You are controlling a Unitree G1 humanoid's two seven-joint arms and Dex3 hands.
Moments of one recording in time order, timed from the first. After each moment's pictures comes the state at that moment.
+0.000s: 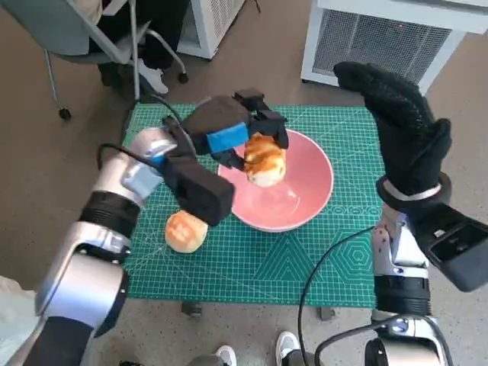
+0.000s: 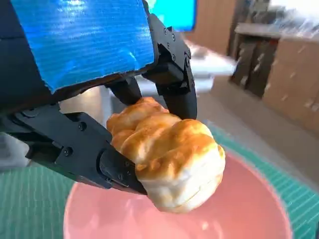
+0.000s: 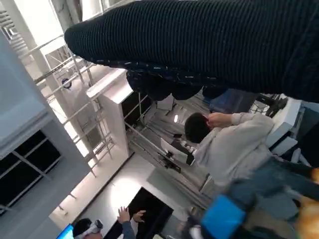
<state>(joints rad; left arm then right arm) -1.17 0.35 -0.41 1.10 0.57 -0.70 -0.30 -0.70 -0.15 -0.16 0.40 0.31 -0.74 0.51</state>
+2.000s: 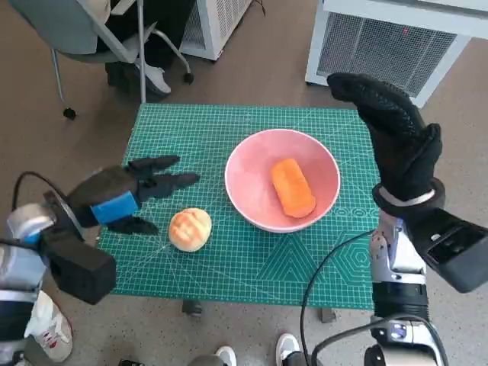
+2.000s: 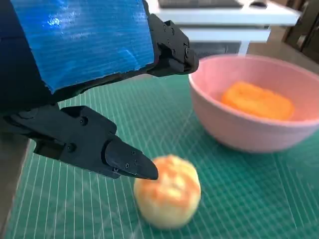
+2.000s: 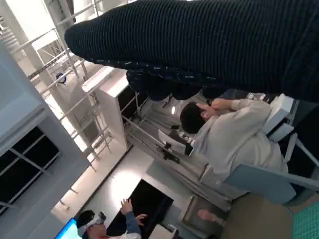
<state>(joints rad) -0.40 0.82 -0.09 0.22 0.28 -0.55 -0.60 -0.69 -0.15 -0.14 0.43 0.35 -0.71 0.55</state>
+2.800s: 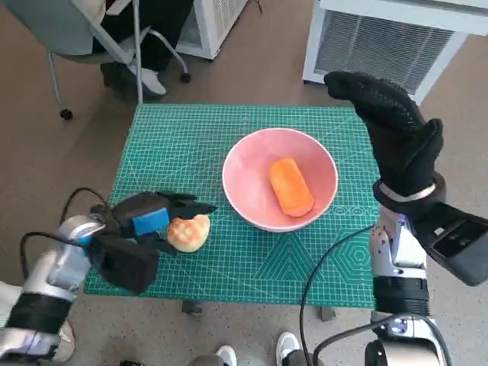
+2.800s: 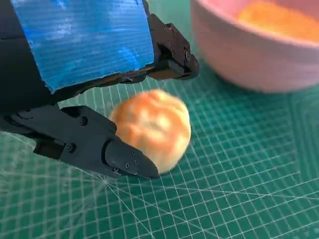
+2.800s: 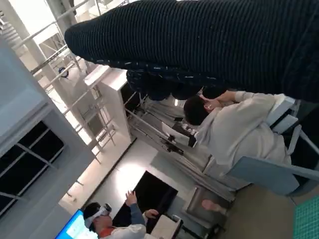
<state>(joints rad) -0.48 0.68 -0.27 0.47 0.39 -0.50 -0.60 -0.71 -0.15 -0.15 0.43 0.38 -0.70 0.60</state>
